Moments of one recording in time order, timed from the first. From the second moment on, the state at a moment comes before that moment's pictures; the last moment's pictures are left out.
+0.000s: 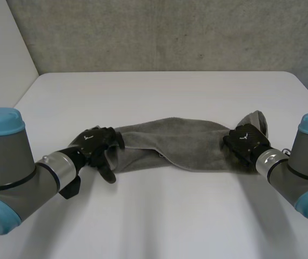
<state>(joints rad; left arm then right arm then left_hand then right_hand) 4.38 -1.97 -1.69 3.24 -1.24 3.12 1.79 -0.96 1.58 -0.21 1.29 2.42 0.33 0.34 0.34 0.34 0.13 0.79 0.80 0.79 0.80 0.62</state>
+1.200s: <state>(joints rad) 4.38 -2.04 -1.68 3.42 -1.24 3.12 1.64 -1.18 1.61 -0.04 1.20 2.71 0.32 0.32 0.33 0.32 0.11 0.55 0.56 0.55 0.56 0.35</state>
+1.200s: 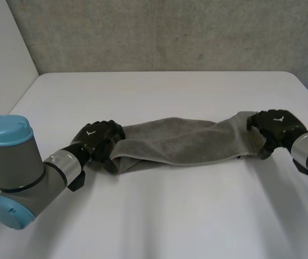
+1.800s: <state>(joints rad) 4.38 -2.04 -1.70 3.46 -1.24 3.12 1.67 -1.01 1.61 -0.28 1.19 2.68 0.32 0.32 0.33 0.32 0.11 1.31 1.26 1.28 1.29 1.12</state>
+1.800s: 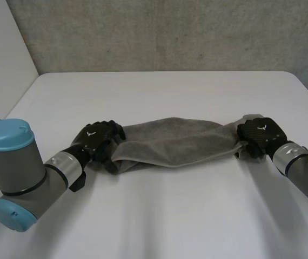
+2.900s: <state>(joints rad) 4.42 -1.72 -1.65 3.51 -1.25 3.12 1.64 -1.42 1.38 0.34 1.05 2.84 1.26 1.32 1.32 1.35 1.11 1.33 1.27 1.33 1.33 1.15</state>
